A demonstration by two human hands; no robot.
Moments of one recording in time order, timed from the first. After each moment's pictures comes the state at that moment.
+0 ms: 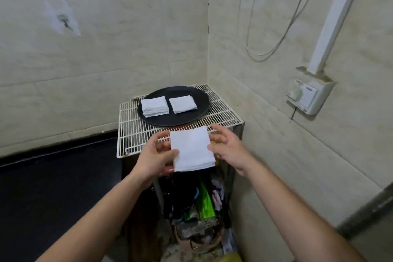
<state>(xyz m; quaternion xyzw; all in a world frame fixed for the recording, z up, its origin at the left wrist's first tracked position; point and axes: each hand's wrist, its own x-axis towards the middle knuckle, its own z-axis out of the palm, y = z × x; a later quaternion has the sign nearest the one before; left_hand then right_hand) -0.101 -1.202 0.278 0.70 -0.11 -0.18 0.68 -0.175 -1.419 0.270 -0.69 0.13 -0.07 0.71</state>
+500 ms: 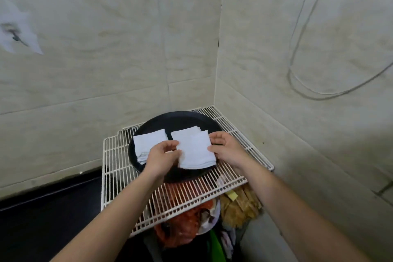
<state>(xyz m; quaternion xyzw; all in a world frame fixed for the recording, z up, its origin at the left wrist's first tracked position) 0.141 -1.275 0.265 0.75 -0.06 -0.18 0.63 0.069 -1.475 0.262 -0.74 0.21 -0.08 0.64</state>
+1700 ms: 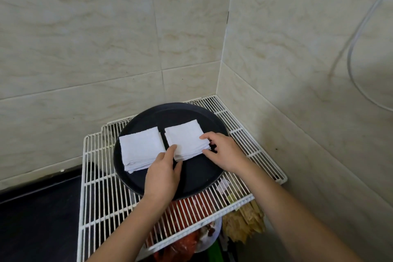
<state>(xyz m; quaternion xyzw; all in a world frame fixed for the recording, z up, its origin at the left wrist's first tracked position) 0.175 -1.304 0.204 0.92 -0.22 0.04 0.32 0.139 -1.515 0.211 -0.94 0.09 -0.06 0.33</state>
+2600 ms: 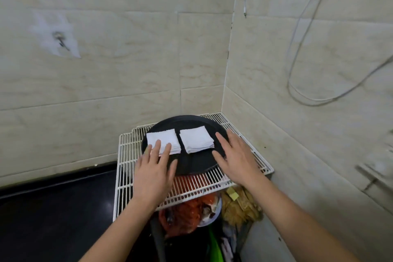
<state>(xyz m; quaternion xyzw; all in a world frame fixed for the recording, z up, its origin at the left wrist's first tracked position) 0.099 -1.220 0.245 0.94 -0.23 0.21 0.12 0.028 -1.468 0.262 -0.98 0.10 -0.15 0.09</state>
